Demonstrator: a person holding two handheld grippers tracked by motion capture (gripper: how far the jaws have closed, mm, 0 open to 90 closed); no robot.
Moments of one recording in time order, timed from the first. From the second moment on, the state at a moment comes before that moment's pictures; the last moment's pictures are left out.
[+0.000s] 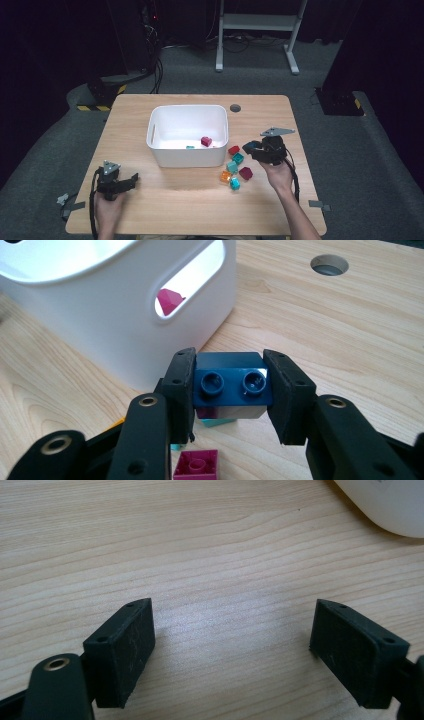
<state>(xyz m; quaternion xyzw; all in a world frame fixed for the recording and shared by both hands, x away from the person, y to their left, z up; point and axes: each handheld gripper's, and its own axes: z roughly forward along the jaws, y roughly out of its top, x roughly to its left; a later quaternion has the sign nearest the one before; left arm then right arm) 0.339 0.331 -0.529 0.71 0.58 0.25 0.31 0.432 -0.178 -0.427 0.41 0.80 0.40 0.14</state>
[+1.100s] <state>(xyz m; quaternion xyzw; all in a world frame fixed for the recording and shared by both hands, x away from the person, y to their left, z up) 0.339 0.331 -0.529 0.71 0.58 0.25 0.31 0.442 -0.159 -0.381 0.39 0.81 0.43 0.11</state>
